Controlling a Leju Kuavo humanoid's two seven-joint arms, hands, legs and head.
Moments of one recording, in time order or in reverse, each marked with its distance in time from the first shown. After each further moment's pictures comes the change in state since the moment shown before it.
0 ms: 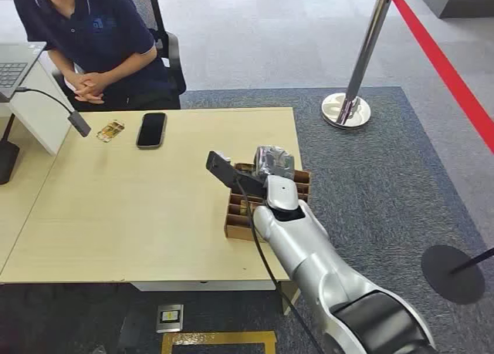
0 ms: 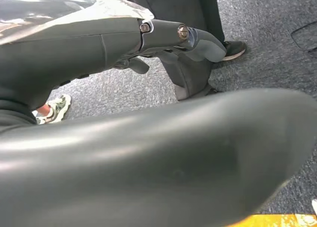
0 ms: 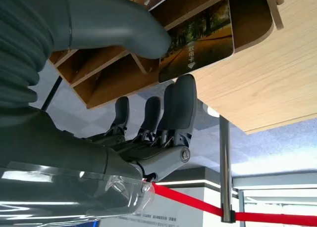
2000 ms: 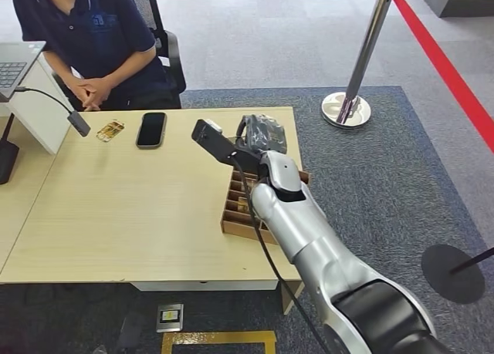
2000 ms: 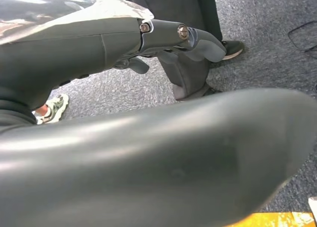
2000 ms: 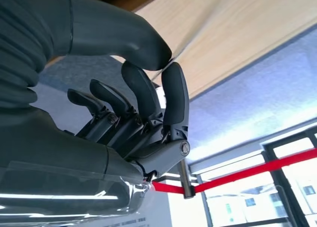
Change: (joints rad) left arm 0.000 0.000 0.000 0.001 0.007 0.001 -0.013; right arm -0.065 0.002 0.038 -0.096 -0.183 -0.054 -0.167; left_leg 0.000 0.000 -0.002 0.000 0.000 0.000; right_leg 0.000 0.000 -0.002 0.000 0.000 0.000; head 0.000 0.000
